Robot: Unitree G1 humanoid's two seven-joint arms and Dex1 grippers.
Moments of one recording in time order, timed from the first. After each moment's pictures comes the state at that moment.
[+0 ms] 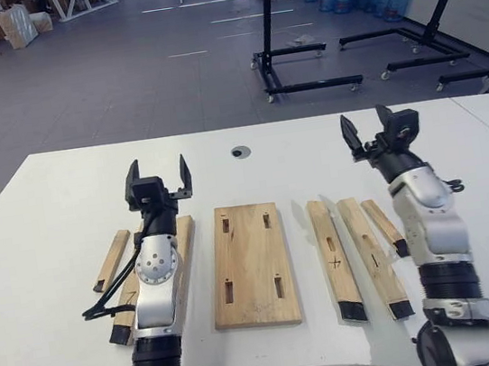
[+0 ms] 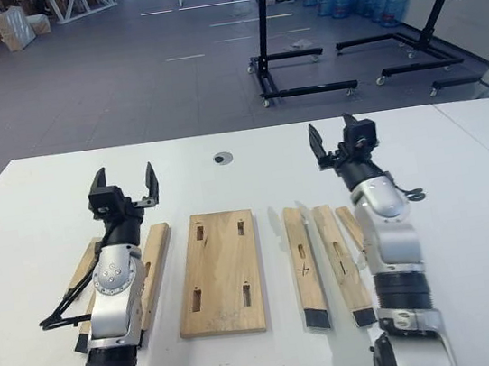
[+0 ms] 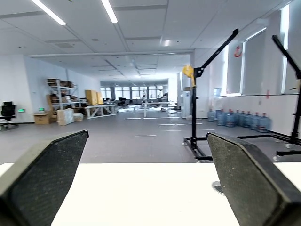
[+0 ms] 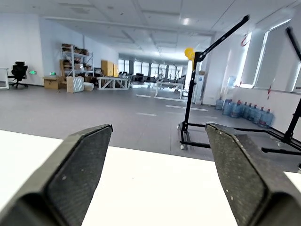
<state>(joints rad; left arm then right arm) -0.09 0.00 0.01 -0.12 0.08 -0.11 0.09 -0.29 -0.36 -0.27 0.04 0.25 0.13 0.30</state>
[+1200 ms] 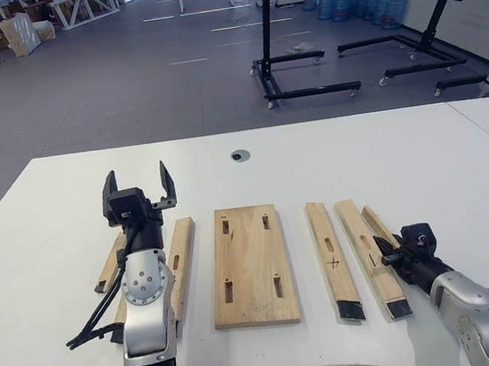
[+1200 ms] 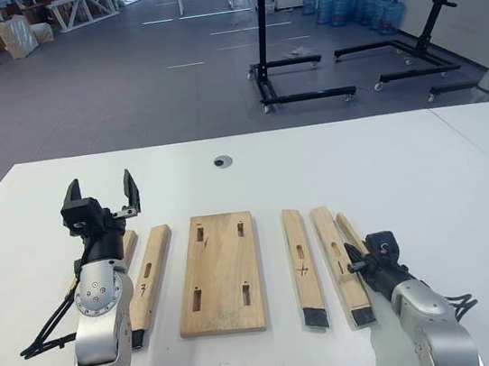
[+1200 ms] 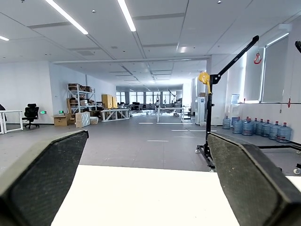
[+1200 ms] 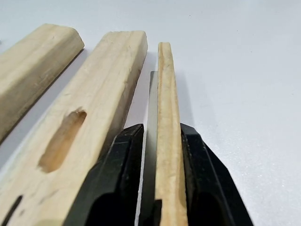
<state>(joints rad) 0.00 -0.01 0.03 -0.30 0.09 -0.02 0.10 0.33 -0.36 -0.20 -0.18 0.27 0.39 0.30</state>
